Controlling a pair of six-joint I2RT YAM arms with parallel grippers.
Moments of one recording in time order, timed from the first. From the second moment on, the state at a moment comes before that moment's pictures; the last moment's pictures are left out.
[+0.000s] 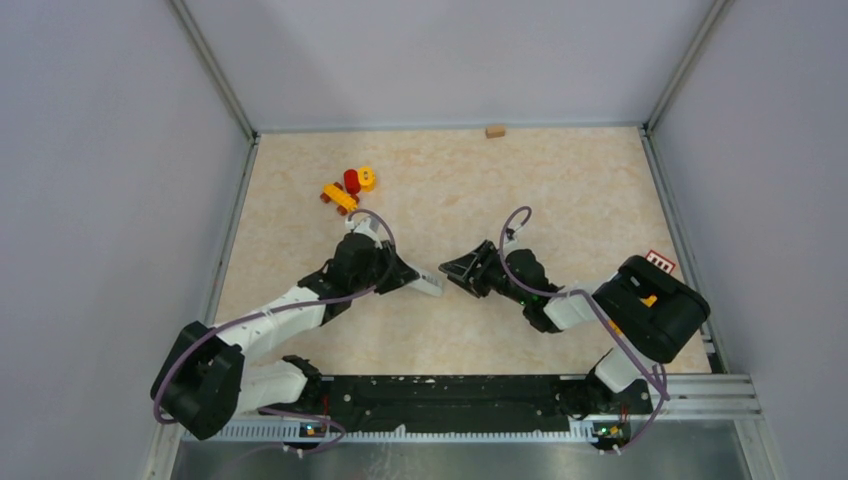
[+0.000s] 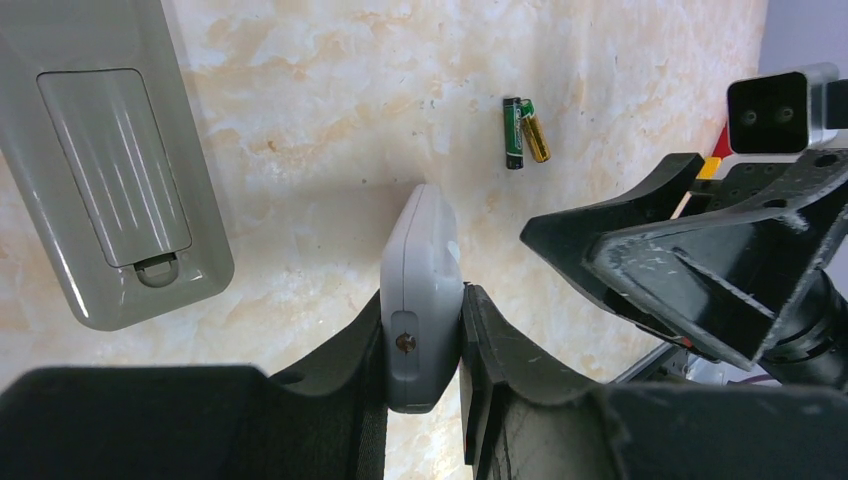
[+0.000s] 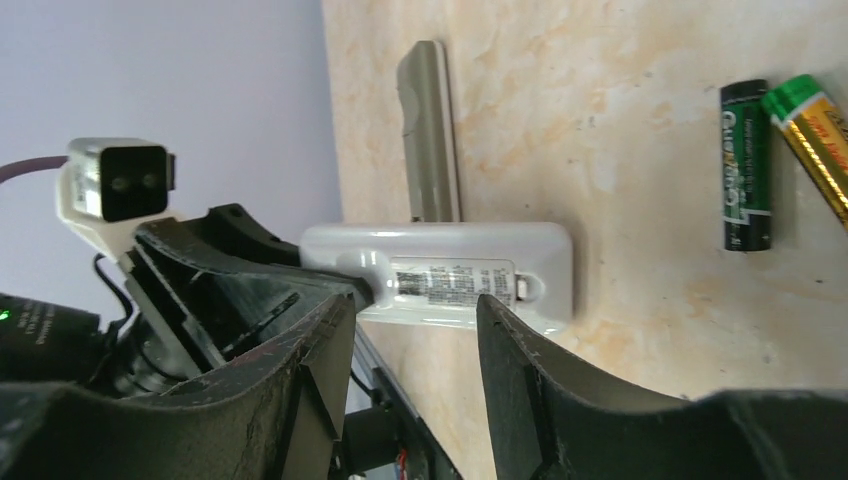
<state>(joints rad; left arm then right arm) -0.57 1.17 0.51 0.03 0.14 -0.87 0.74 1.59 0.39 0.94 -0.13 1.34</state>
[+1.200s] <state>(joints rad) -0.57 1.19 0.52 0.04 0.16 -0.87 0.74 1.79 0.44 1.01 -0.20 1.37</state>
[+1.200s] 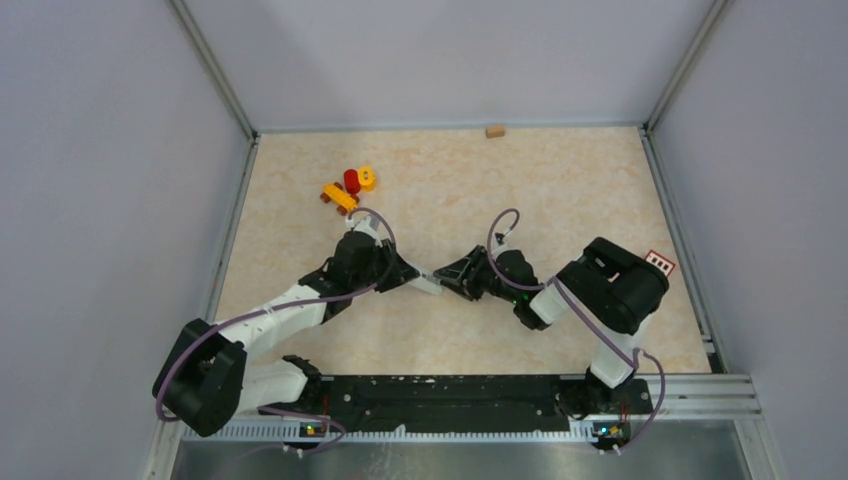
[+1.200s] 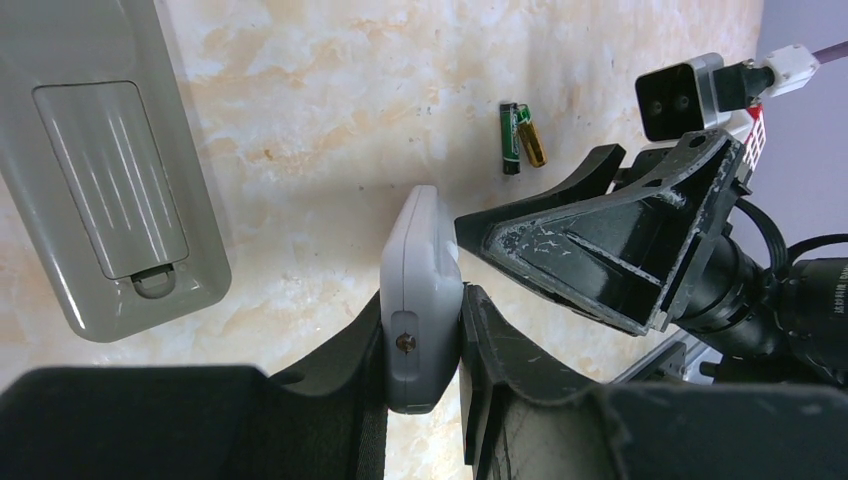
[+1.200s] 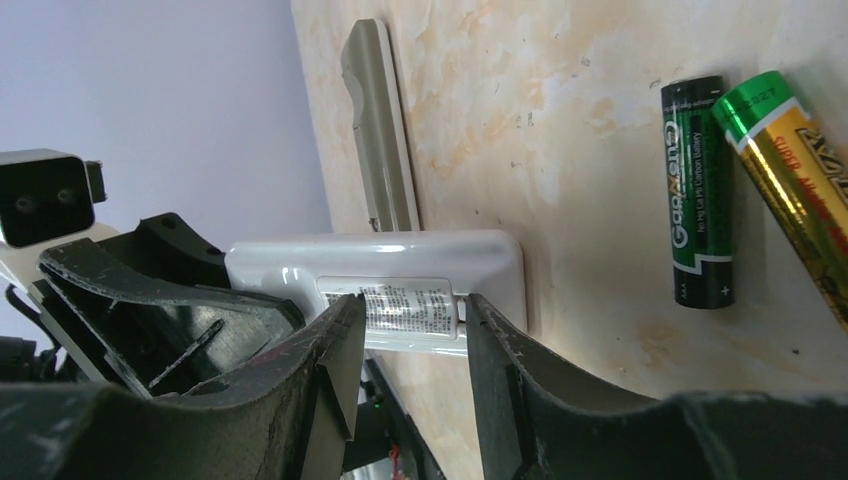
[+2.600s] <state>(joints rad) -0.57 1.22 0.52 0.09 0.15 -0.86 0.75 1.65 0.45 0.80 -0.12 1.30</state>
